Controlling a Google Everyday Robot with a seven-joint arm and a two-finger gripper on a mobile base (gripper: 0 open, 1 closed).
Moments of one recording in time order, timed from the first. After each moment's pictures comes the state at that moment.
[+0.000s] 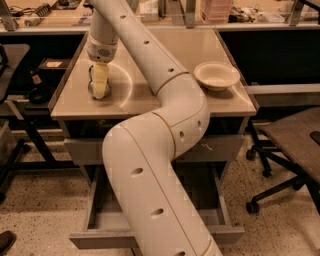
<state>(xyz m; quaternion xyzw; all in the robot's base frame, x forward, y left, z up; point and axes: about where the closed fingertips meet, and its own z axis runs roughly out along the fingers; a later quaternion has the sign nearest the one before) 0.750 0.199 0.830 -0.79 0.58 0.12 0.18</state>
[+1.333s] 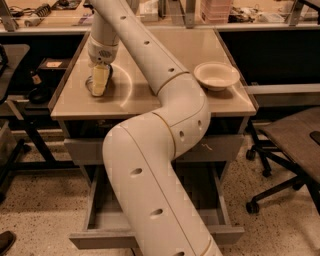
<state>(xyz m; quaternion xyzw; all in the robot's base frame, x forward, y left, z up) 0.749 0.192 0.823 -0.79 0.58 0.12 0.17</state>
